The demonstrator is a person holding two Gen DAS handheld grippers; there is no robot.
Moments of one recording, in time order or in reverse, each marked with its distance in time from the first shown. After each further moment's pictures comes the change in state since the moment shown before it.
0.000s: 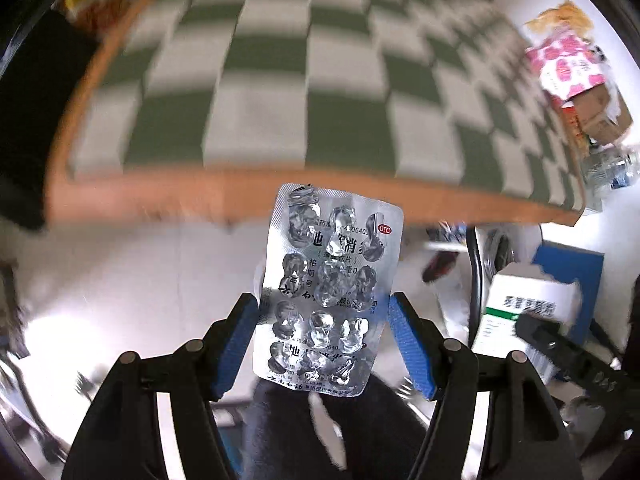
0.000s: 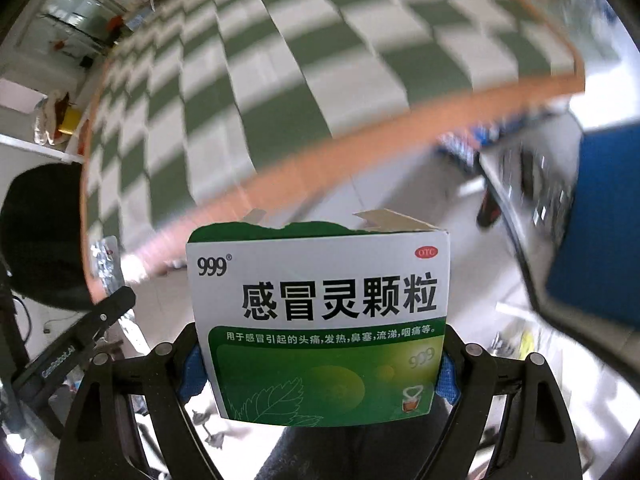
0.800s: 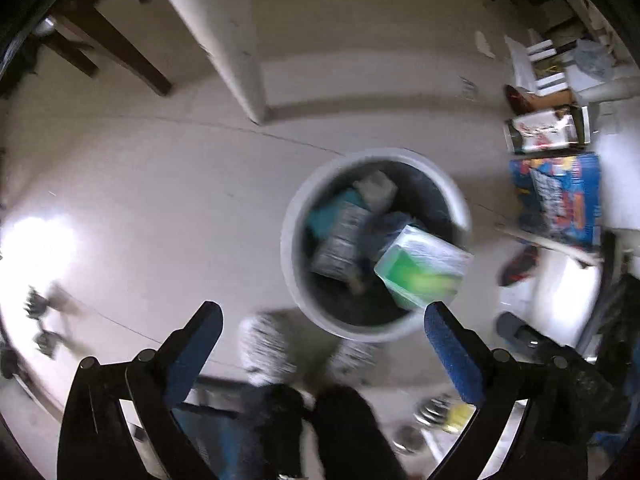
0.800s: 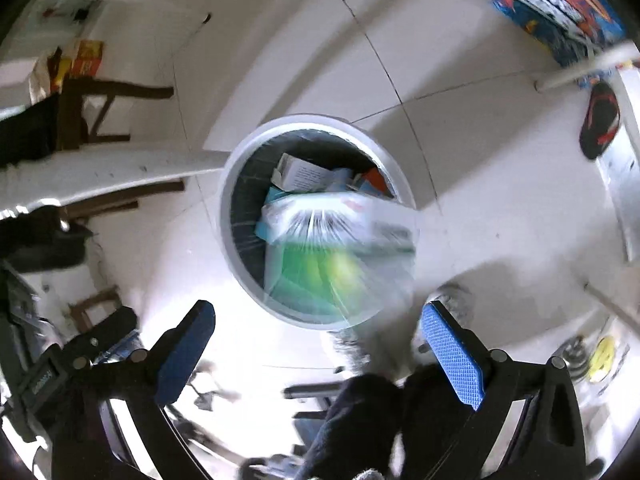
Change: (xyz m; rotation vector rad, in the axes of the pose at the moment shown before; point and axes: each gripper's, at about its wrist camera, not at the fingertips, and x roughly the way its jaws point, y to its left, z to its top) left arm 0.288 0.102 -0.065 -0.229 0.109 0.157; right arm 0.398 -0.087 -0.029 -0.067 0.285 0.120
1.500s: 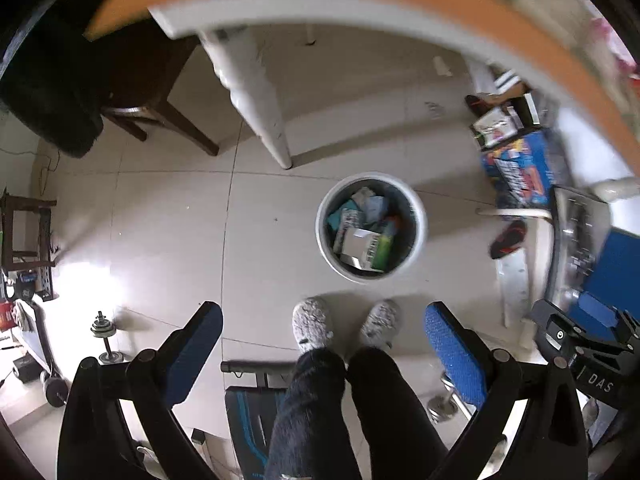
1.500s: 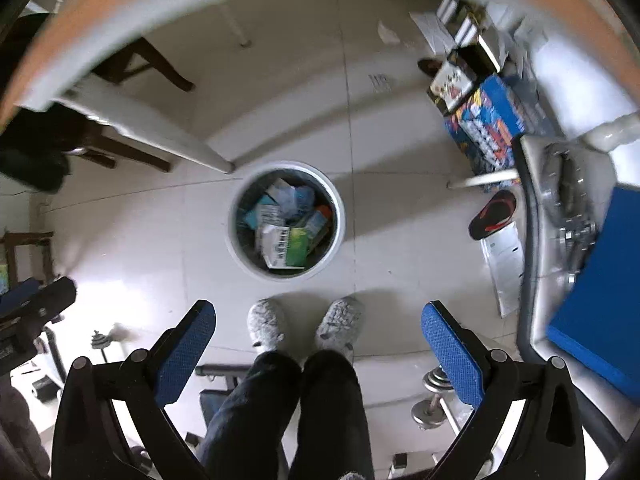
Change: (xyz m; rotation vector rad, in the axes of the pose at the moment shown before) left arm -0.250 -0.028 -0.087 0.141 -0.113 0.064; right arm -0.236 0.107 -0.107 -0.277 -0.171 -0.322
